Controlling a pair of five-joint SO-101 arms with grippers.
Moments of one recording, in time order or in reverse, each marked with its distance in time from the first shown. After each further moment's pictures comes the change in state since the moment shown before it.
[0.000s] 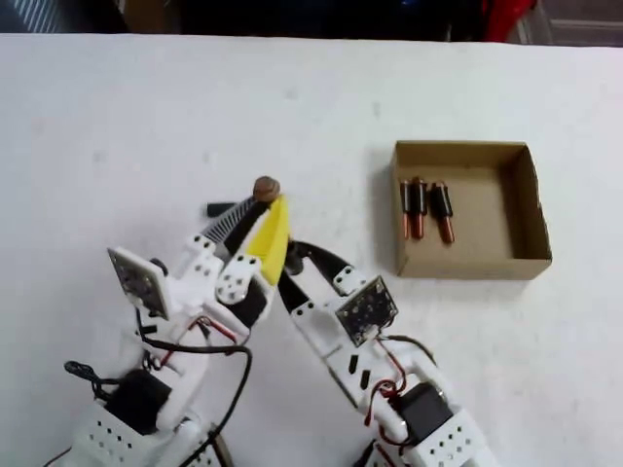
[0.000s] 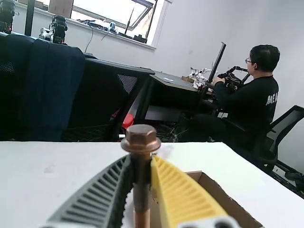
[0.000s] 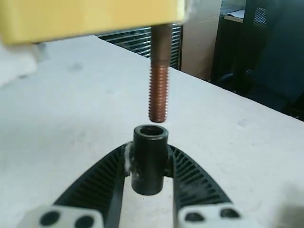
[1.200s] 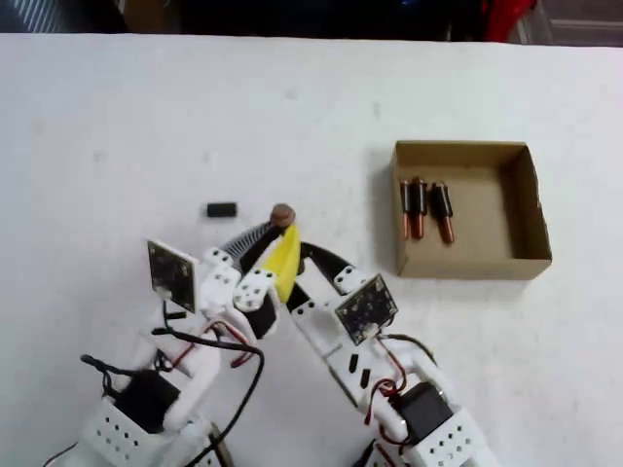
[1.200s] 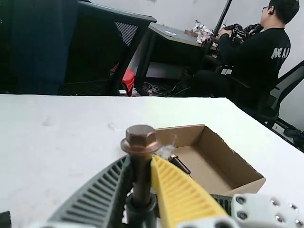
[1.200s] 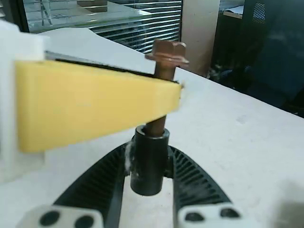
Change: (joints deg) left arm 3.0 -0.3 3.7 6.9 0.0; right arm 0.1 0.1 0.0 0.0 0.0
